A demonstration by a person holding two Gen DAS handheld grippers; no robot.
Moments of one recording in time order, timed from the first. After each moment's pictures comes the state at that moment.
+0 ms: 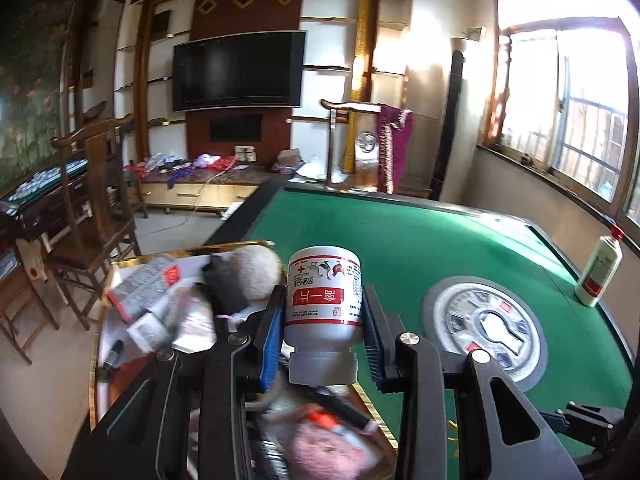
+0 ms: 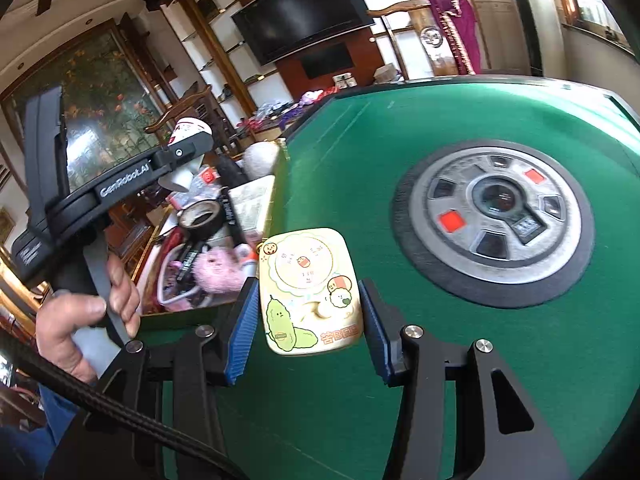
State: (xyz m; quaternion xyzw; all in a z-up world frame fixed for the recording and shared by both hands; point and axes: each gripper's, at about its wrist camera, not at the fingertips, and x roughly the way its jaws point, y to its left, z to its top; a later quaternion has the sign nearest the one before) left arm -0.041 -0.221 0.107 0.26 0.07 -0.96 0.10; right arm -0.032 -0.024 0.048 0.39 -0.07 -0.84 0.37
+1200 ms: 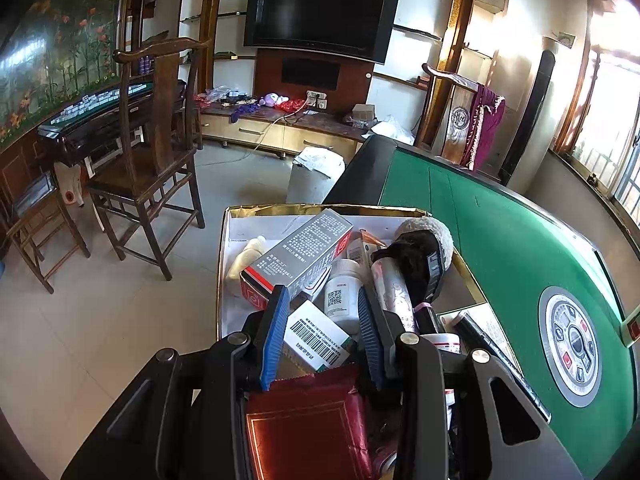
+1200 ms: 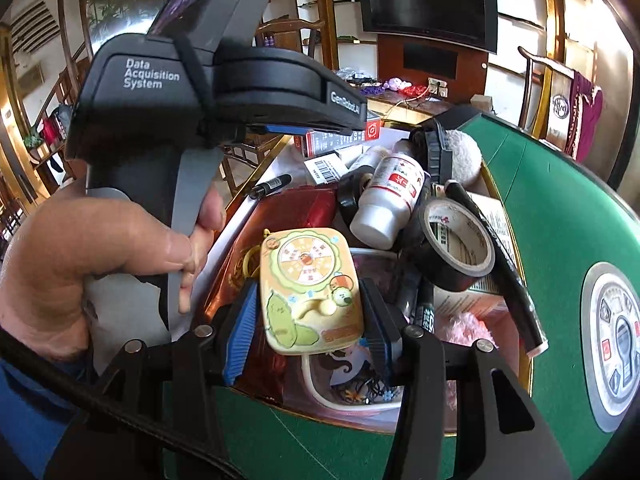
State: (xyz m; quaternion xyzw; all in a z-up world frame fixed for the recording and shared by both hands) left arm -0.048 -0.368 0.055 0.34 0.15 -0.91 0.19; right arm 0.021 -0.236 0.031 0.35 0.14 -0.81 0.44
